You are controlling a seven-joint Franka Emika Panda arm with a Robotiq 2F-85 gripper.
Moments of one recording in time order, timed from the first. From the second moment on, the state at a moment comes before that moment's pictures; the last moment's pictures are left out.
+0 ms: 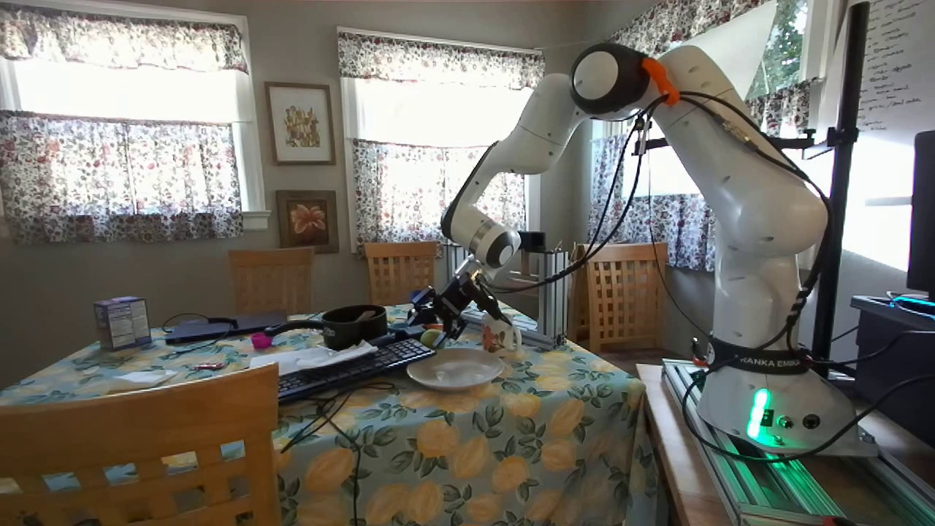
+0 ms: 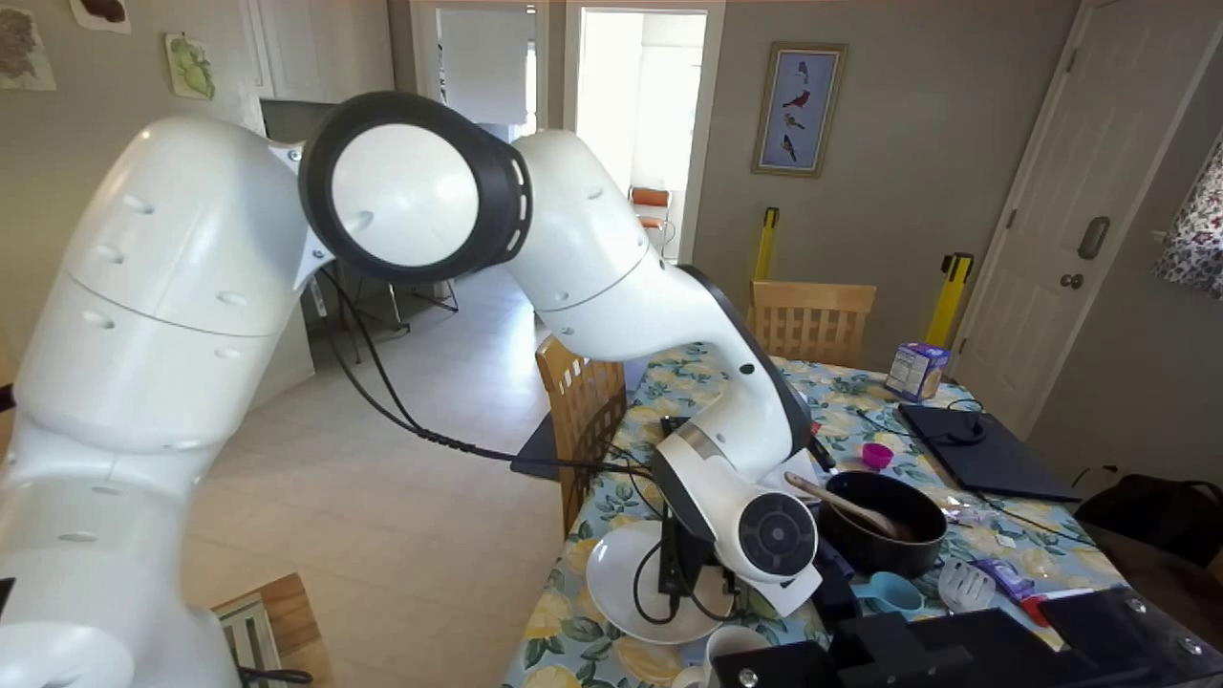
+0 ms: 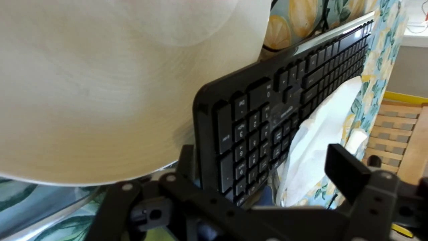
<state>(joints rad) -0.18 0.51 -0.15 -2.06 1.54 2.44 -0.81</state>
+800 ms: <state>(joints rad) -0.18 0.55 -0.15 -2.03 1.60 2.43 -0.94</state>
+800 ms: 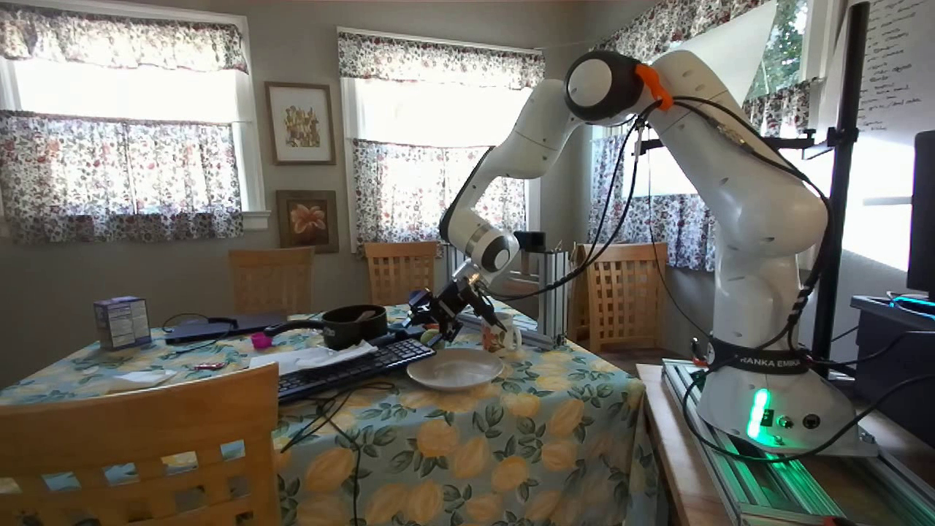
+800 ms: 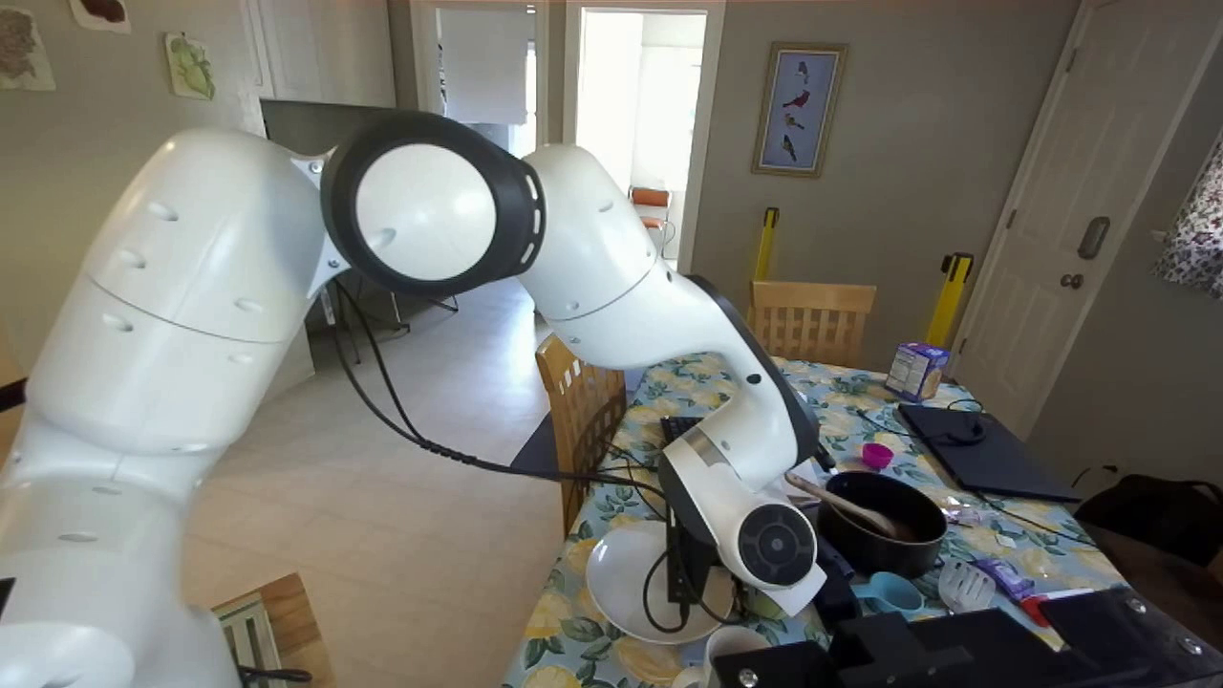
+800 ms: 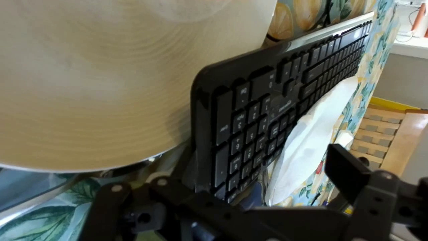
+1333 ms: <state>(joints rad) -0.18 0.56 -0.15 -2.02 1.60 2.43 -0.99</state>
